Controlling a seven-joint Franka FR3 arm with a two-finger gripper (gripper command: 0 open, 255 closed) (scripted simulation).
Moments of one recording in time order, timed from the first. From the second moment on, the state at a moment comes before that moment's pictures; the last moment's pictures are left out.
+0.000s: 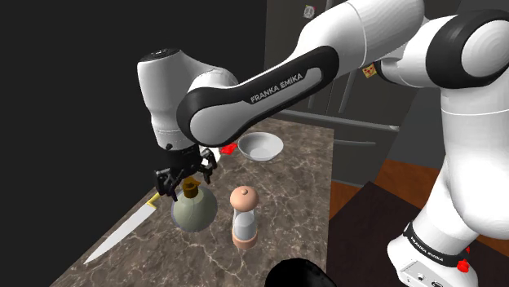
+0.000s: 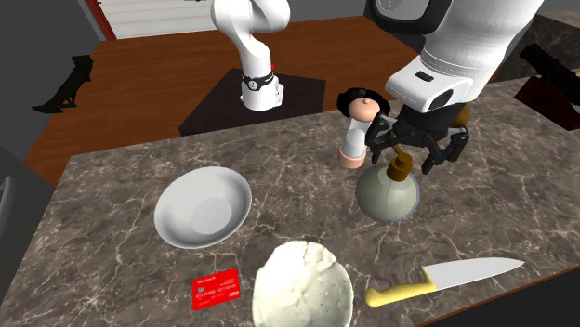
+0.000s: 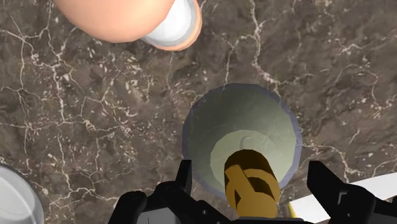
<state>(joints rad) 0.33 0.46 0.56 -1.59 -0.29 1.97 0.96</state>
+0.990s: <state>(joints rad) 0.33 0.46 0.56 -1.59 -0.29 1.97 0.96</state>
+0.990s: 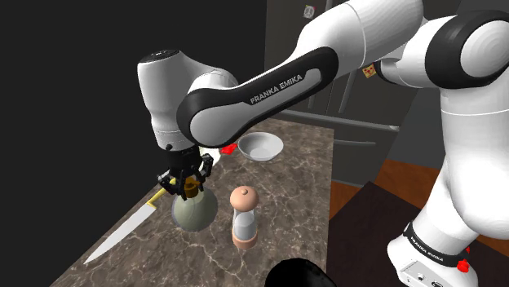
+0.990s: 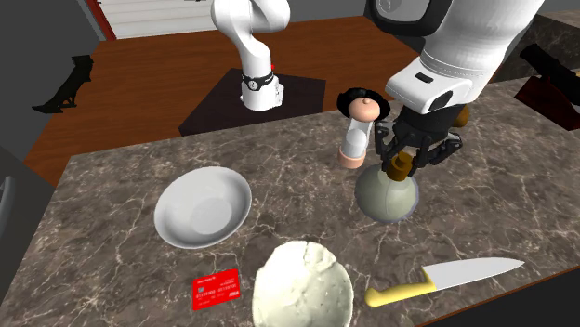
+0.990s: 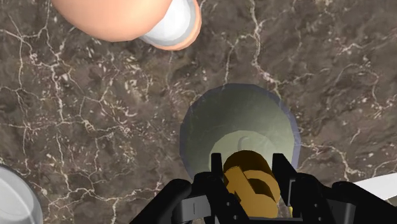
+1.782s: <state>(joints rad) 0.34 0.43 0.57 -1.49 -0.27 1.86 0.94</state>
